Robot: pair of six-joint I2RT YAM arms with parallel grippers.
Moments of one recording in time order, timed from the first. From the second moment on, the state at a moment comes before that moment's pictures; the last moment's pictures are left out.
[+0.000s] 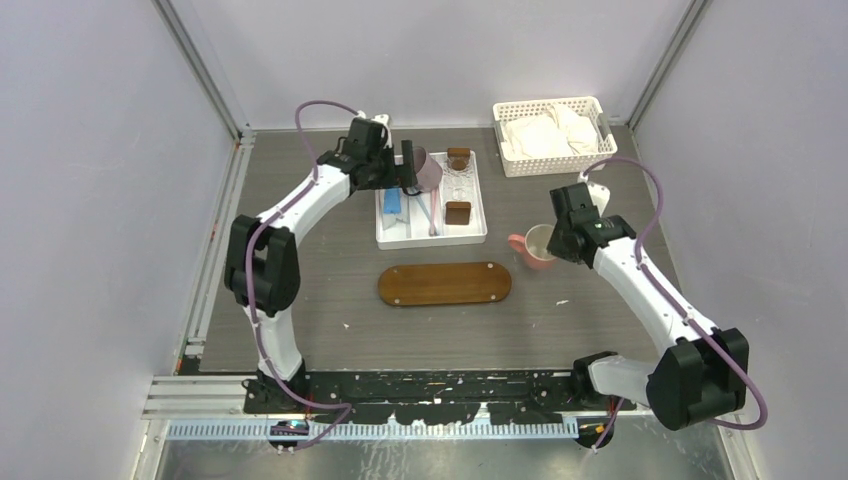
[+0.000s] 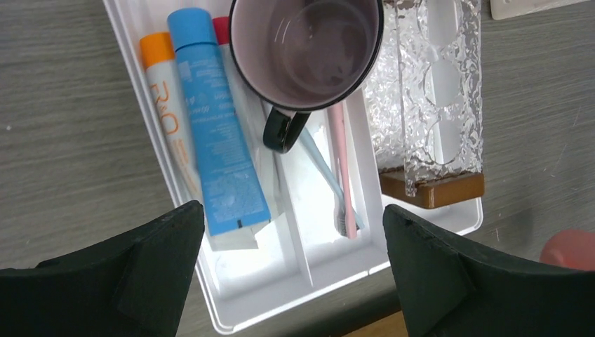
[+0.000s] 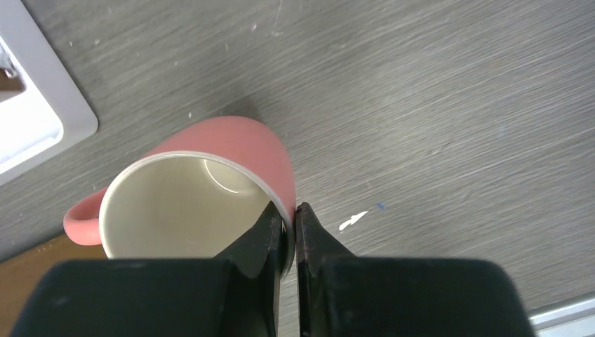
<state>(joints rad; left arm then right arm) -0.39 1.88 1.57 -0.43 0.08 -0.37 0.26 1.20 0.98 -0.77 0.37 0.57</state>
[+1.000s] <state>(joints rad) -0.44 2.17 1.89 -0.43 0.10 -0.23 0.27 1.15 0.81 -0.65 0.26 0.62</state>
